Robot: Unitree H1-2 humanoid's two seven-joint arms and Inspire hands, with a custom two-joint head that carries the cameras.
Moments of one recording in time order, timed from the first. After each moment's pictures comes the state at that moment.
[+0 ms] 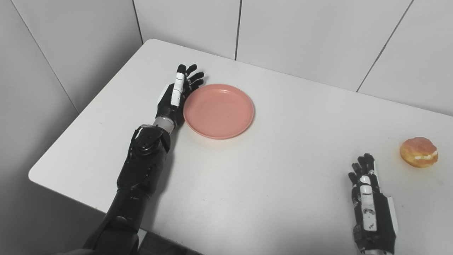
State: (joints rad) left arm -0.38 0.24 0.20 0.33 -0.30 0.07 -0.09; right arm 0.02 0.02 0.08 -0.06 0.08 -0.10 0.11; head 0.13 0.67
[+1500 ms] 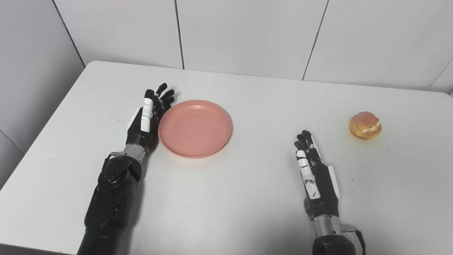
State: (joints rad) left arm -0.35 0.23 0.09 0.32 -0.32 0.03 -0.20; right arm -0.02 0.12 0.11 0.00 0.01 -0.12 0.02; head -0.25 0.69
